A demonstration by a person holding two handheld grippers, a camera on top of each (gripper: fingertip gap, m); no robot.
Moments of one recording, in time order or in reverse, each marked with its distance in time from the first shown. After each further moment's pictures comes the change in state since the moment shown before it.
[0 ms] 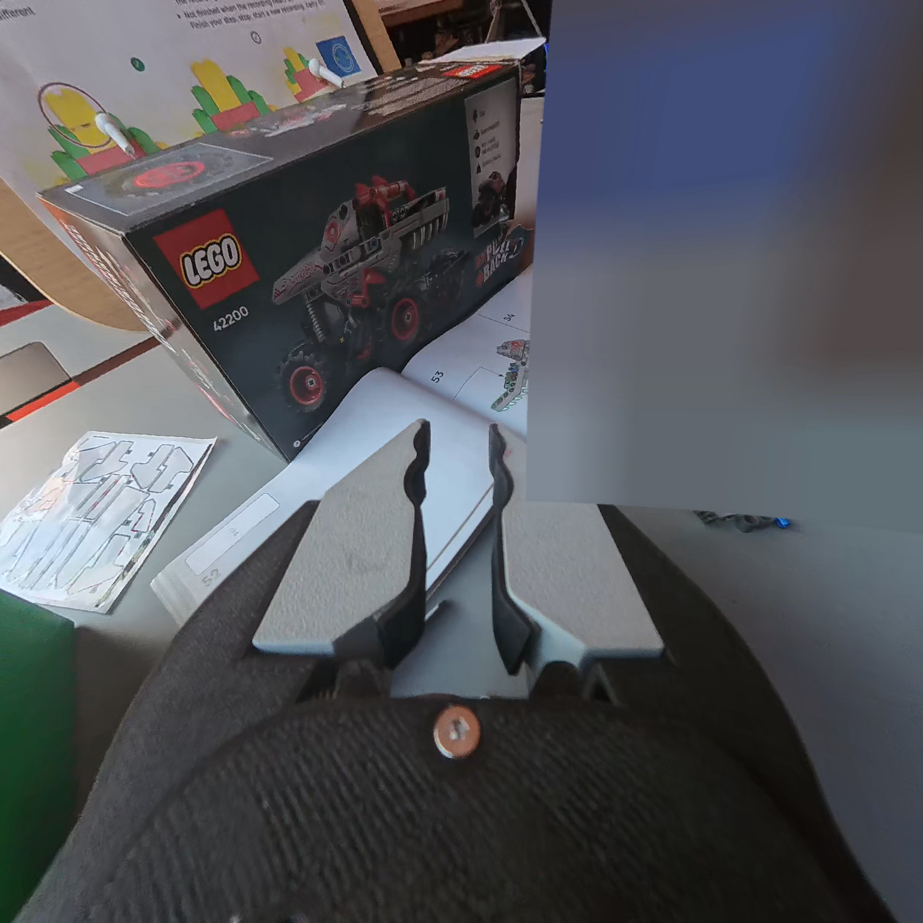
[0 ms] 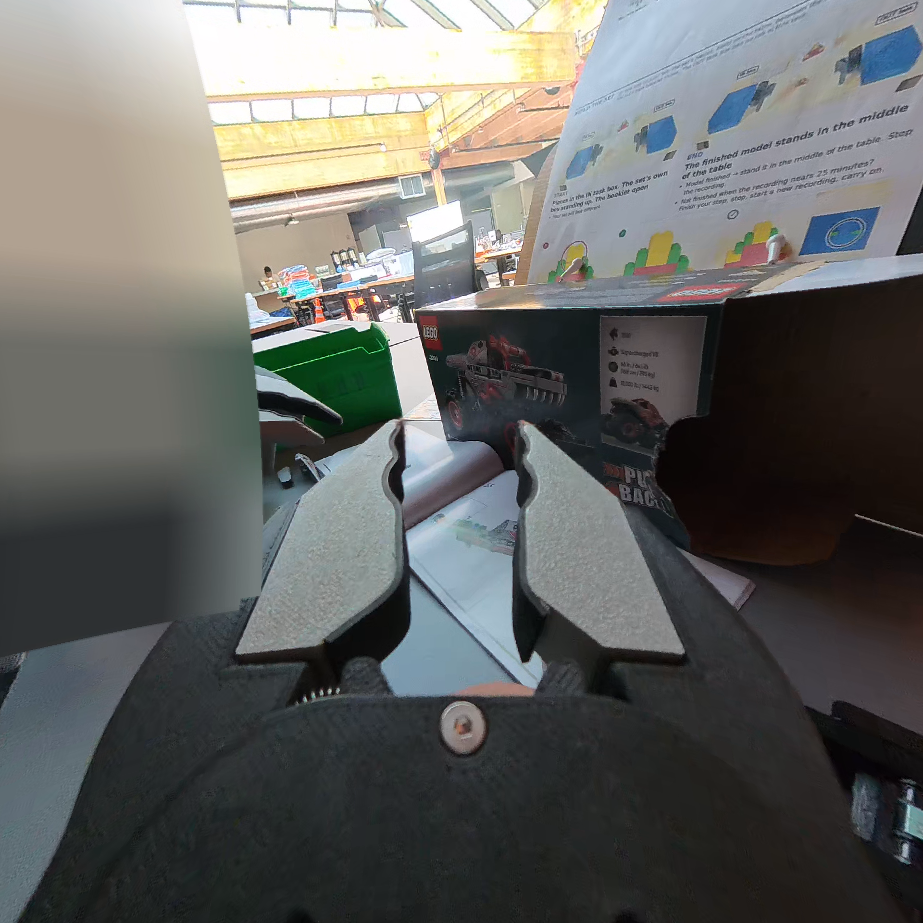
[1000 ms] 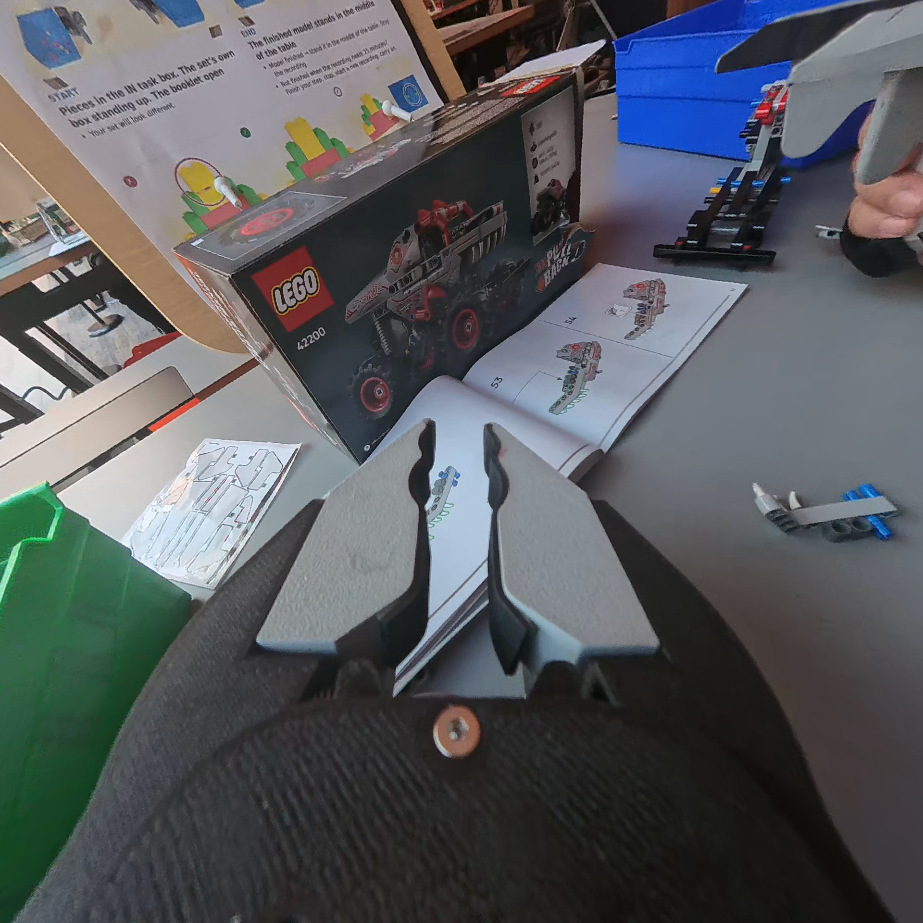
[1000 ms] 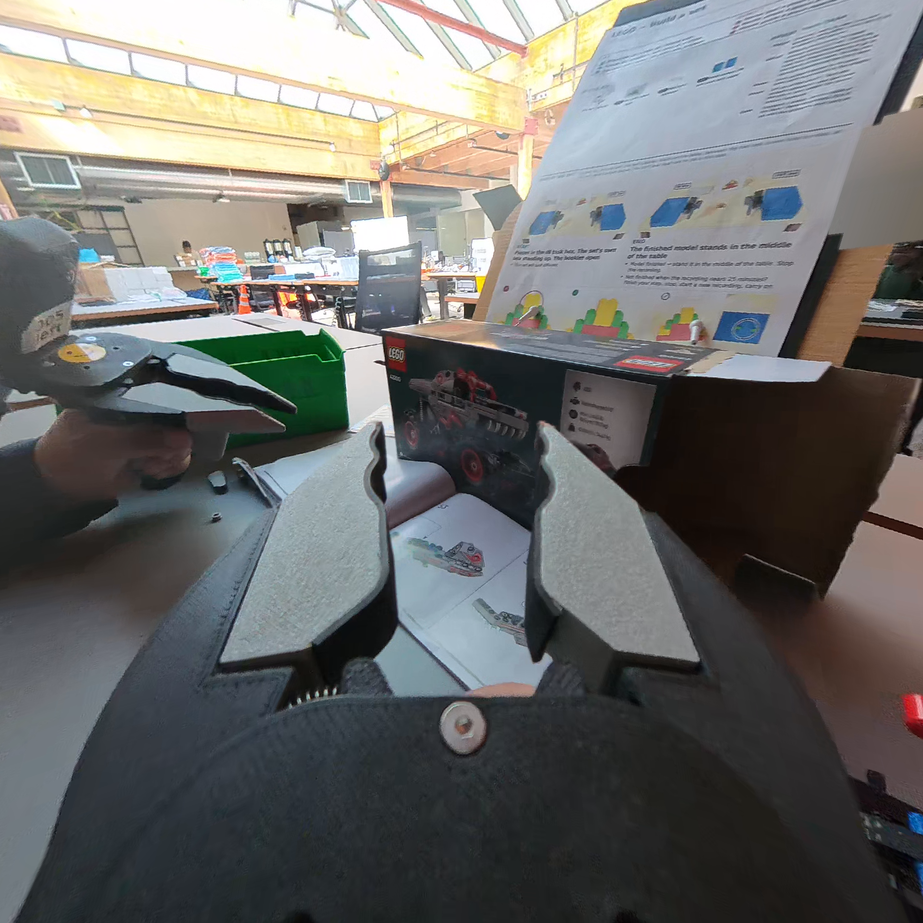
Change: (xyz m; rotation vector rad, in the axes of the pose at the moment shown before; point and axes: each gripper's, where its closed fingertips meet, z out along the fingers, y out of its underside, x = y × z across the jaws) left arm -0.019 -0.006 -0.009 0.016 -0.155 0.100; right arm -0.001 -0.018 -0.005 0.035 0.112 -0.178
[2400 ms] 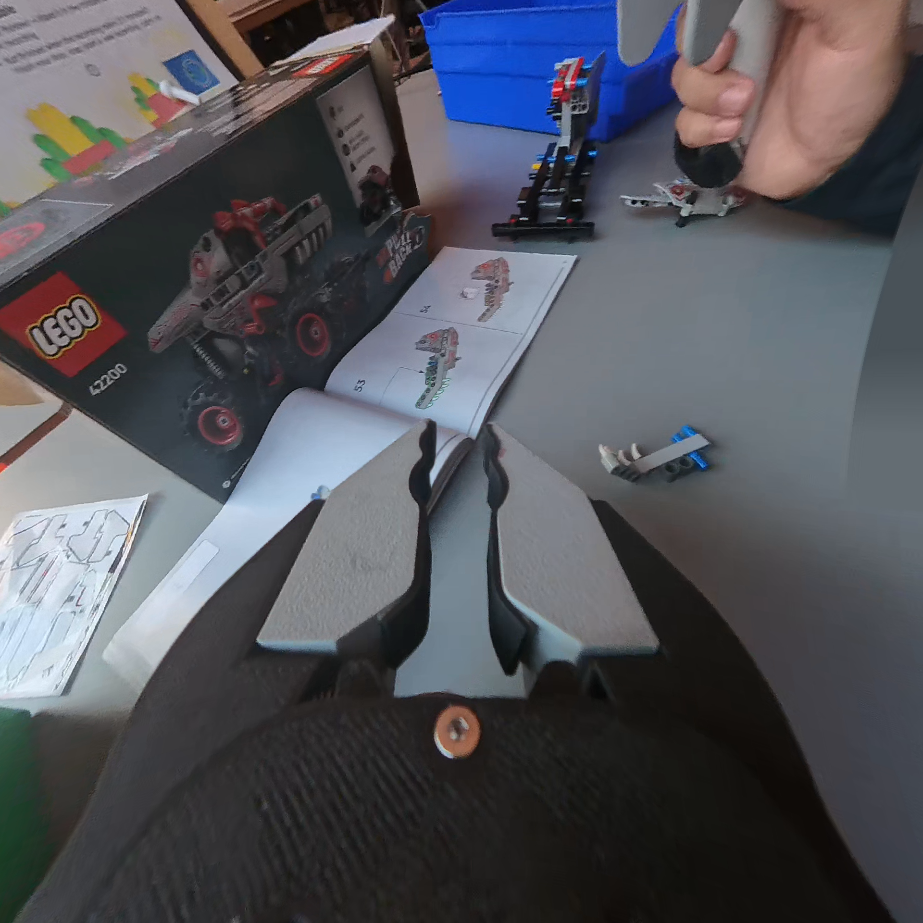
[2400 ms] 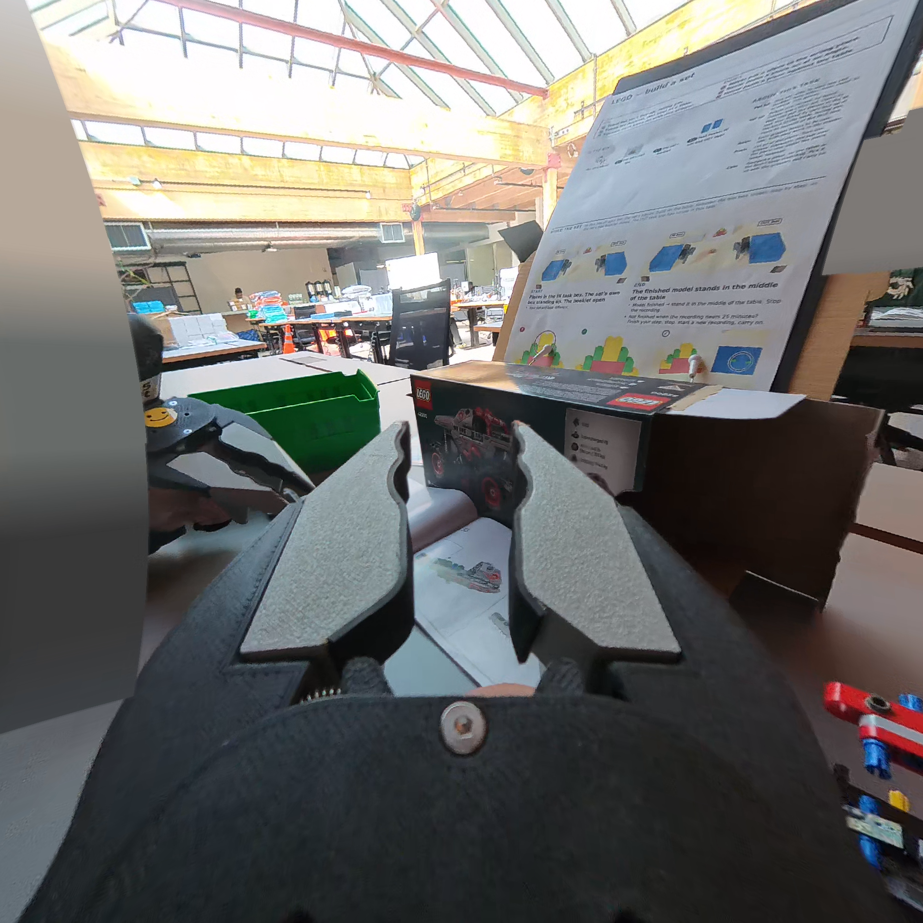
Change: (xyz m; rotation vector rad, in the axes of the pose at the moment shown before) left arm 0.063 0.002 -0.001 -0.035 0.292 0.061; right arm 0.000 -0.031 -0.024 0.051 -0.062 0.064
